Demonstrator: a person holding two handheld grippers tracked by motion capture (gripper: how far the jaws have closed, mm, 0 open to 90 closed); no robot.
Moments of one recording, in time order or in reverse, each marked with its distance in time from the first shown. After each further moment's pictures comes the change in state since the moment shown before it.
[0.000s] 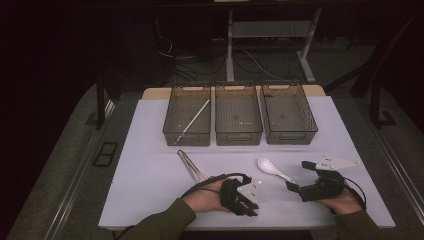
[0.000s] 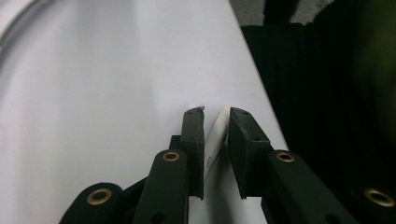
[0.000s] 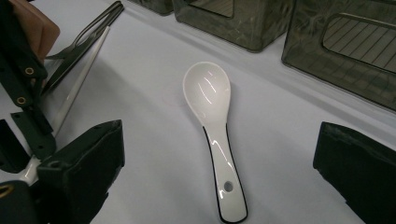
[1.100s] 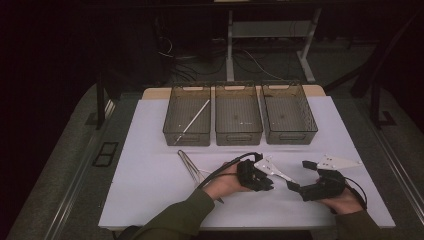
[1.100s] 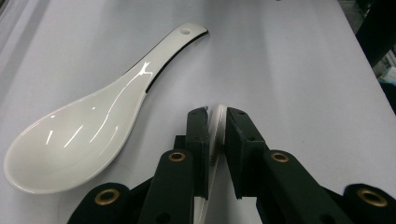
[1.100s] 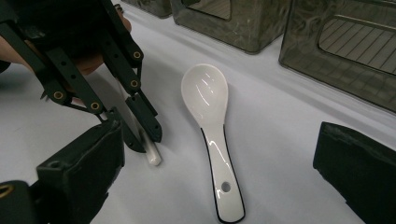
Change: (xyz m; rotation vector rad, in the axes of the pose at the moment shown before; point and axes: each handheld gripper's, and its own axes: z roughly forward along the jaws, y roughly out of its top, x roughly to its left) left arm 0.062 0.014 0.020 -0.091 0.131 -0.147; right arm -0.002 0.000 -0.002 -0.008 0.000 0.006
